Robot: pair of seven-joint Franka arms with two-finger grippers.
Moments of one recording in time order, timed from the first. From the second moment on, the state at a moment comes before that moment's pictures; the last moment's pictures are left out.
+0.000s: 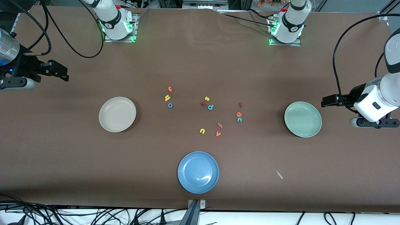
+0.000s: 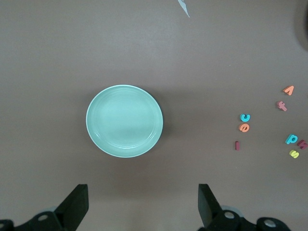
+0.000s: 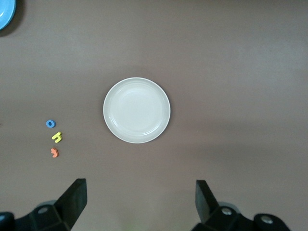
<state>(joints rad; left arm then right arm) 0.01 0.34 -0.04 -1.33 -0.05 1.49 -0.03 0.11 0.08 -0.03 -1.51 0.00 1.53 0.03</state>
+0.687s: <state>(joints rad) 0.02 0.35 -0.04 -1.33 -0.05 1.49 -0.01 0.11 0.08 -0.03 -1.51 0.00 1.53 0.03</state>
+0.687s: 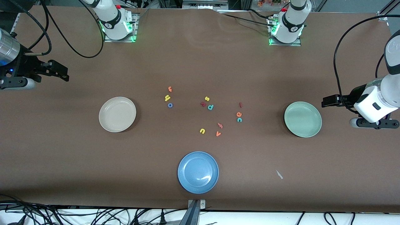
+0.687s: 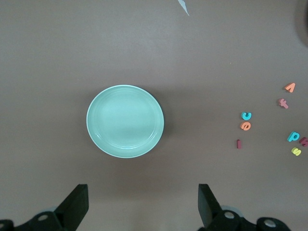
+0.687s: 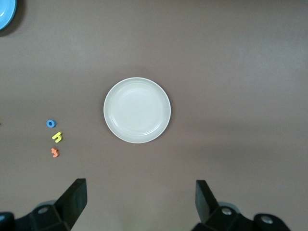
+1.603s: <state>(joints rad) 0.02 0.35 -0.04 -1.33 -0.05 1.49 0.01 0.10 0.09 -0.03 -1.50 0.00 1.53 0.05</state>
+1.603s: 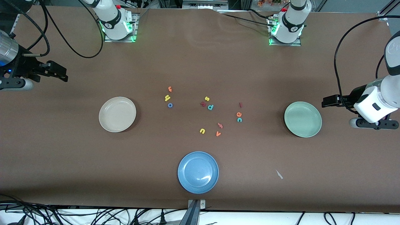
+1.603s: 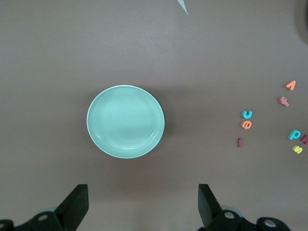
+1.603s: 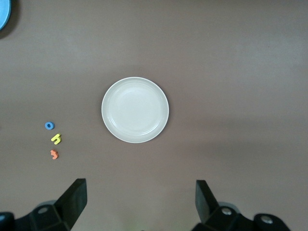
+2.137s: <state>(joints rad) 0.02 0.35 -0.04 -1.33 -0.05 1.49 0.02 0.10 0.08 -0.02 -1.50 0.00 1.53 0.05</state>
